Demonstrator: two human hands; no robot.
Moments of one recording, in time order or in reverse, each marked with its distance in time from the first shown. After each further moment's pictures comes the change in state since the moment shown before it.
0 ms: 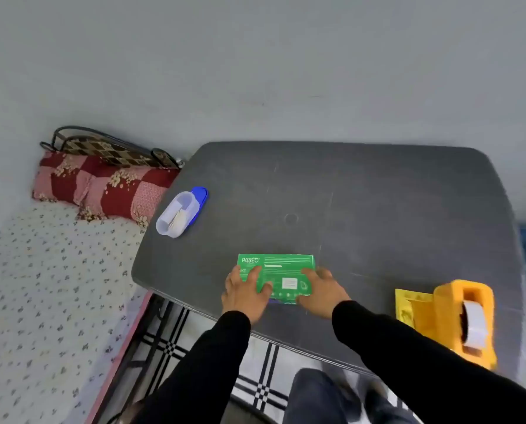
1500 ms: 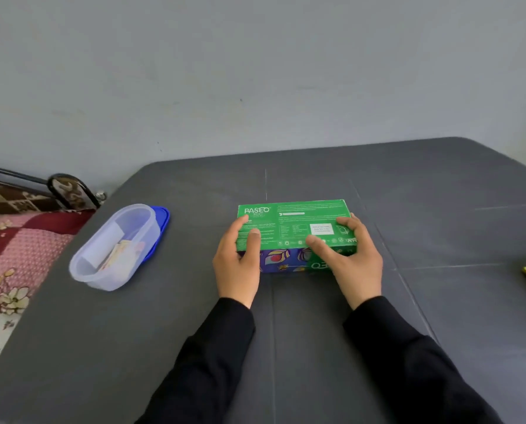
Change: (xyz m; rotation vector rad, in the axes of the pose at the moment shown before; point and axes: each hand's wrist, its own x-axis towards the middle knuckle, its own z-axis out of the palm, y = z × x) left_hand 0.281 -0.106 0.037 -0.961 0.444 0.655; right_hand 0.208 -0.046 0.108 0.667 1.276 -0.233
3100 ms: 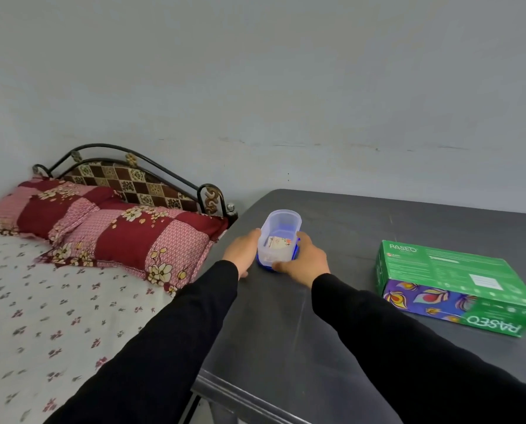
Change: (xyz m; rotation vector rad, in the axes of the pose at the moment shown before) left_hand 0.100 -0.007 -0.251 0.130 -0.134 -0.570; right_hand -0.077 -0.122 0.271 -0.341 -0.688 -0.030
